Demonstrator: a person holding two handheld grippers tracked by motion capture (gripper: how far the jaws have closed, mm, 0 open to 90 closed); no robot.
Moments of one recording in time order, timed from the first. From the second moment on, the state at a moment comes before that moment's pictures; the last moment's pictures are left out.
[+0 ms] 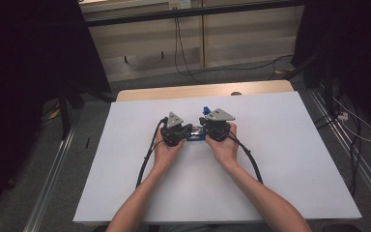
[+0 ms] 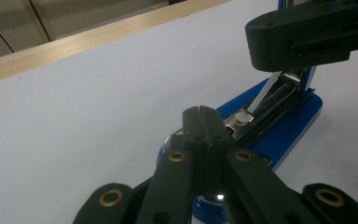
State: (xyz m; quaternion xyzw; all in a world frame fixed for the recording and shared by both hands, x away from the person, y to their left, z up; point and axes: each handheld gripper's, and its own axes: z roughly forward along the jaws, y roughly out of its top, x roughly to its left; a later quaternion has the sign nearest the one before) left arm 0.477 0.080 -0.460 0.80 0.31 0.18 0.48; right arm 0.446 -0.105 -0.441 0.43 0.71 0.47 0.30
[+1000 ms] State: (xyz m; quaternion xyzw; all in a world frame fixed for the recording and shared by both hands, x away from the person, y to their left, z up) left arm 0.477 0.080 -0.460 0.80 0.31 0.18 0.48; right arm 0.442 -0.123 -0.436 0.45 0.70 0.48 0.30
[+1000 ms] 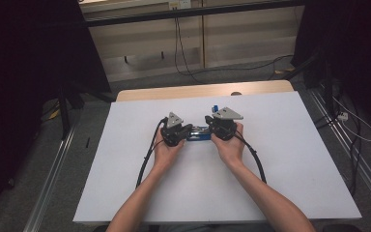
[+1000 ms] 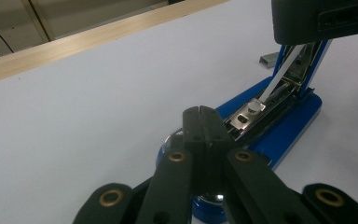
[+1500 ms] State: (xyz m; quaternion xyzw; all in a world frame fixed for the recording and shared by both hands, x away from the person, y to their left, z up) left arm 0.477 0.080 -0.460 0.80 0.31 0.18 0.48; right arm 0.440 -0.142 -0.434 0.46 0.69 0.48 0.31
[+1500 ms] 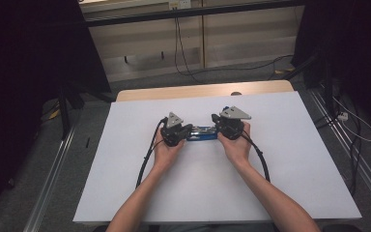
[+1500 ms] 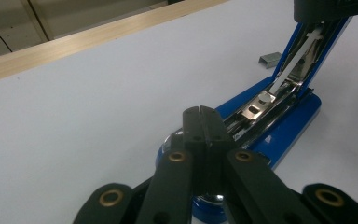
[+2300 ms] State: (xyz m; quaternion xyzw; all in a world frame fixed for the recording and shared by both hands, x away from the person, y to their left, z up) left arm 0.478 0.080 -0.460 0.80 0.31 0.18 0.48; right arm 0.436 -0.183 -0.430 0.48 0.67 0.47 0.33
